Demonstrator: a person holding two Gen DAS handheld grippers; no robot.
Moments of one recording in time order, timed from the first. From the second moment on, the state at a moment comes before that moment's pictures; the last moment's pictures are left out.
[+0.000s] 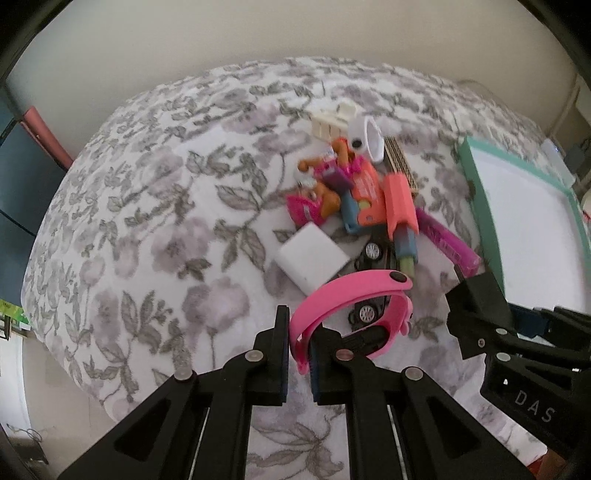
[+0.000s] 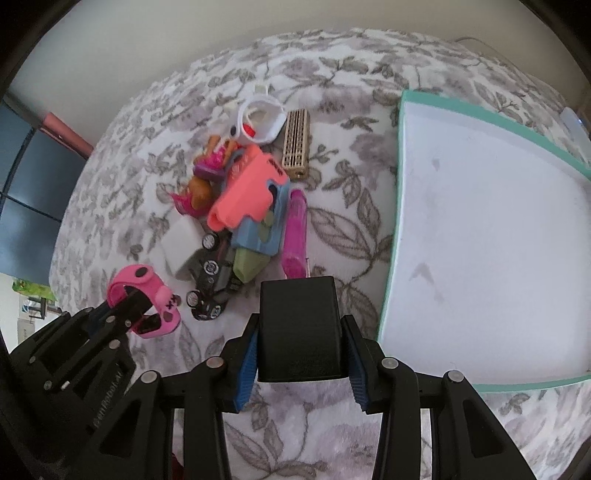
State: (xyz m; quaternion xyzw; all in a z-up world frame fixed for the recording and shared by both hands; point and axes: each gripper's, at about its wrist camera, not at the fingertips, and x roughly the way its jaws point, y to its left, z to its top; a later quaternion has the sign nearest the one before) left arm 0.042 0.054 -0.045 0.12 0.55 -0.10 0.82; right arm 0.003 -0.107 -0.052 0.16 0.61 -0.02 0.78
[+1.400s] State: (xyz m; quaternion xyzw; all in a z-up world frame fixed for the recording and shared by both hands) left arm 0.060 -0.136 0.015 0.18 0.52 -0.17 0.82; right arm -0.035 -0.309 -0.005 0.25 0.48 -0.26 0.80
